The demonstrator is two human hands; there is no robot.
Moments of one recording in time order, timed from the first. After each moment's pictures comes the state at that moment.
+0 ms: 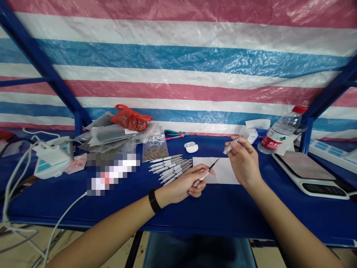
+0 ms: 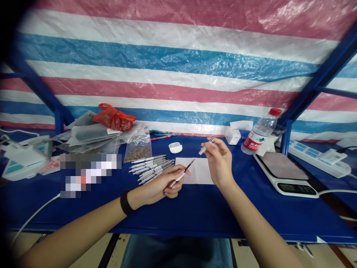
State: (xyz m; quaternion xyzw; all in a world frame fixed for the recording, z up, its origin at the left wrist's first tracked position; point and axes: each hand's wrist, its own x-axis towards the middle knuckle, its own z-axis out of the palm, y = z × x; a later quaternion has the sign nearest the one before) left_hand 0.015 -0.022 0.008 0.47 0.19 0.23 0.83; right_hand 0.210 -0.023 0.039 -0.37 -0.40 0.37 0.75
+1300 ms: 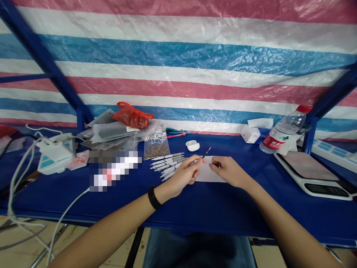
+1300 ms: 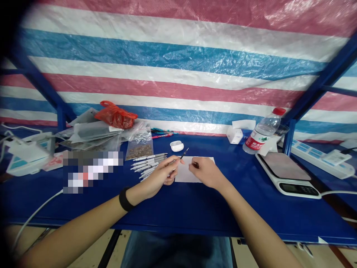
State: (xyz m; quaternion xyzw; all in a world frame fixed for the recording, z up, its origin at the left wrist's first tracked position) left_hand 0.010 -0.014 0.007 0.56 0.30 0.32 0.70; right_hand 0.208 -0.025 0.027 -0.59 -0.72 0.22 0.29
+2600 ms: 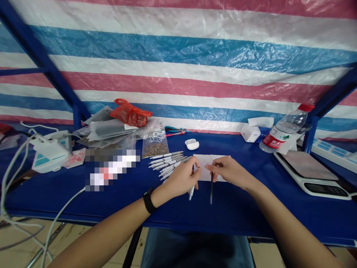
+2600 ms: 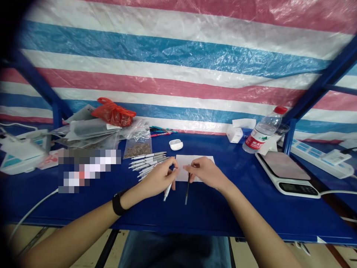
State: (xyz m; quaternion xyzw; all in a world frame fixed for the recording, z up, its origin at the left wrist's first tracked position) left_hand 0.003 -0.017 0.010 0.77 0.39 0.20 0.46; right_hand 0.206 -0.033 0.038 -0.60 -0.63 0.43 0.24
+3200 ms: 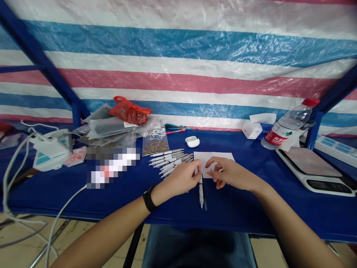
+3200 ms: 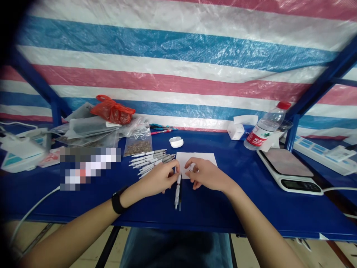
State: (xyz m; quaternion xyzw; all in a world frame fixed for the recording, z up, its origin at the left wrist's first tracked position) left_hand 0.001 -0.018 0.012 0.81 0.40 0.14 0.42; right_hand 0.211 -0.041 0.030 -0.56 -0.63 0.50 0.21
